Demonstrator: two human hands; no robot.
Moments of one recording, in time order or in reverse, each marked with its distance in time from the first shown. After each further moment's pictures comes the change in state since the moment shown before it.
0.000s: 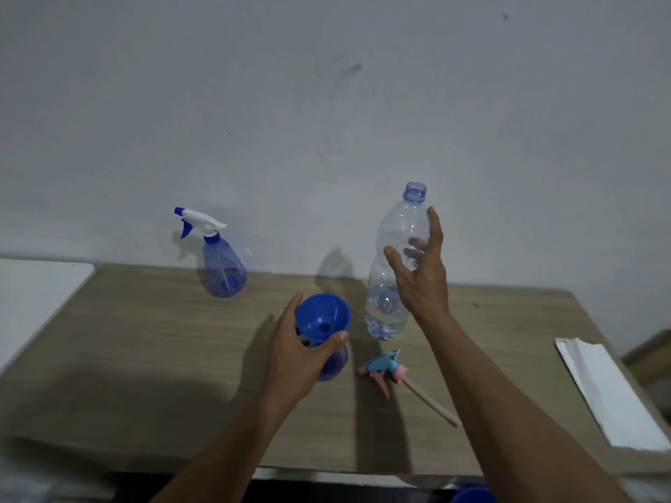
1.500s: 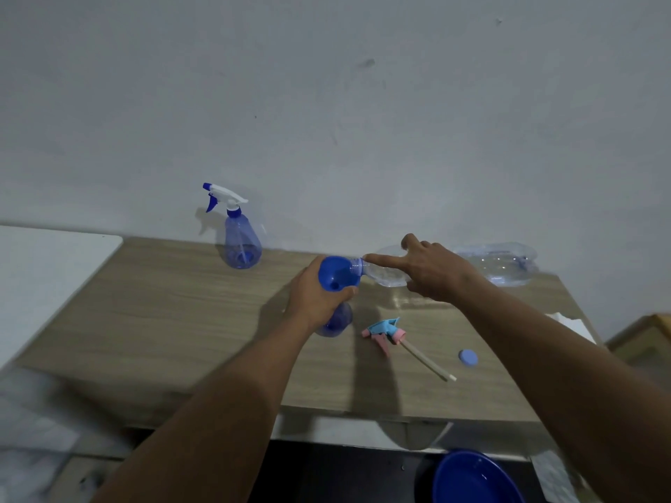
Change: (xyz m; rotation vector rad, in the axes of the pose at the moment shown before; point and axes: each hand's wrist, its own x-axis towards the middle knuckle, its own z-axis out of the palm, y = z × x) left_hand 0.008 0.031 -0.004 0.212 -0.001 0.108; right_hand -0.028 -0.055 -0.052 -1.358 -0.801 -0.519
